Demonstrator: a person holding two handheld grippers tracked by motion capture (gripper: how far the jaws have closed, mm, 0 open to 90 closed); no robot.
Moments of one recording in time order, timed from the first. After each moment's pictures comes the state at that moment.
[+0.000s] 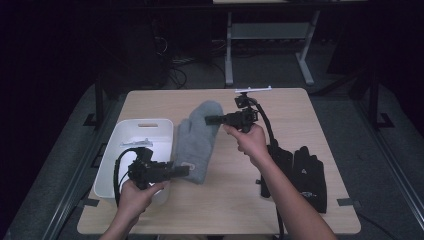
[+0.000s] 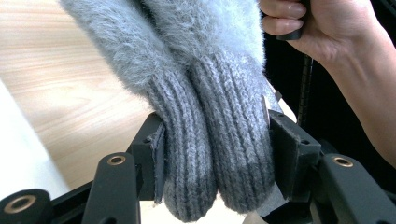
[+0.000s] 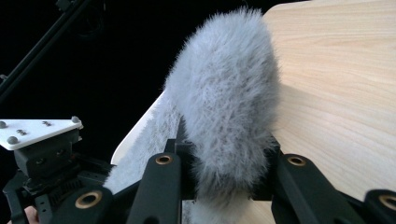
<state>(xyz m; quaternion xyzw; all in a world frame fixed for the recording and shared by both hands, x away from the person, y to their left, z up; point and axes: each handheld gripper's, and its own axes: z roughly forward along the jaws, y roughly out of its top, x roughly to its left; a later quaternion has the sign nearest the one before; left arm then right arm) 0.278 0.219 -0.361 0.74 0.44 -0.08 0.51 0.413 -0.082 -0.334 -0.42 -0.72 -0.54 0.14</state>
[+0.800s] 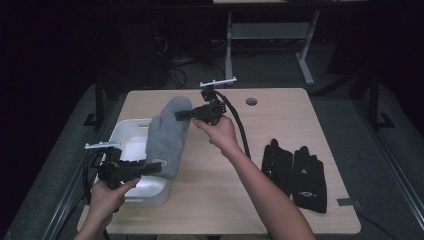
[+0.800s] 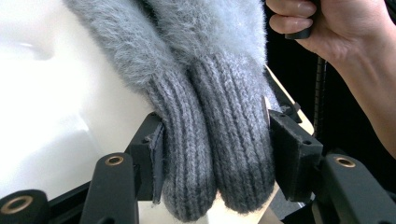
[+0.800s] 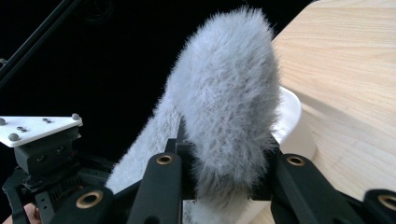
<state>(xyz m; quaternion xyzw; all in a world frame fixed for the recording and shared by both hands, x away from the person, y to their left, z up) 0.274 0.286 -0.358 0.71 0.48 -0.06 0.52 0.432 -0.001 -0.322 -0.38 -0.74 -0.53 0.15</state>
